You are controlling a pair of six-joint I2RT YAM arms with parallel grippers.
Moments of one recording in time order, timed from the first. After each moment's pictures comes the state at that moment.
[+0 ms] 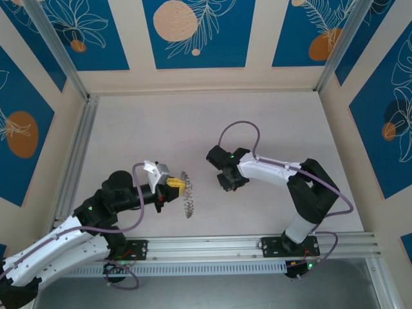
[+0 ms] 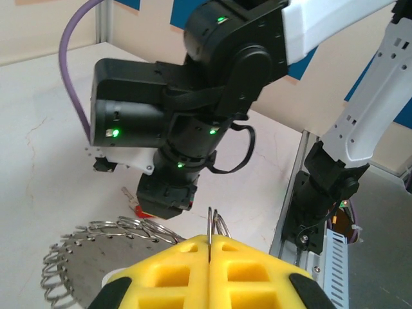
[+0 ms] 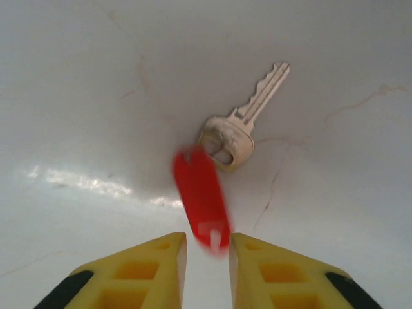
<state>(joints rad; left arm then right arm) -0.89 0.57 0.61 -0.26 0.30 -0.20 0.80 1.64 1.05 -0.88 0.19 0.46</state>
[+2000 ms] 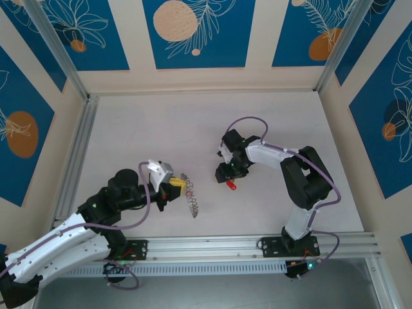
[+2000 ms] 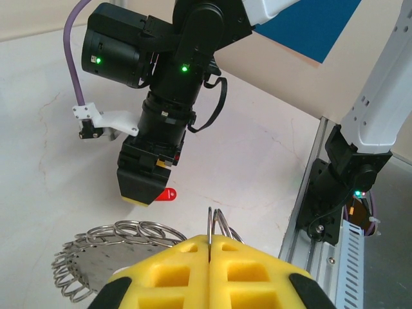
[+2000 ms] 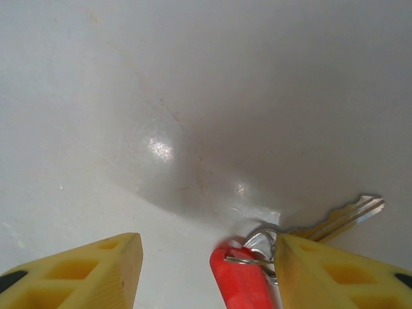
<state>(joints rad) -0.89 0.62 0.61 -0.28 0.27 -0.20 0.55 1.78 1.09 -0.73 -0.27 0.19</state>
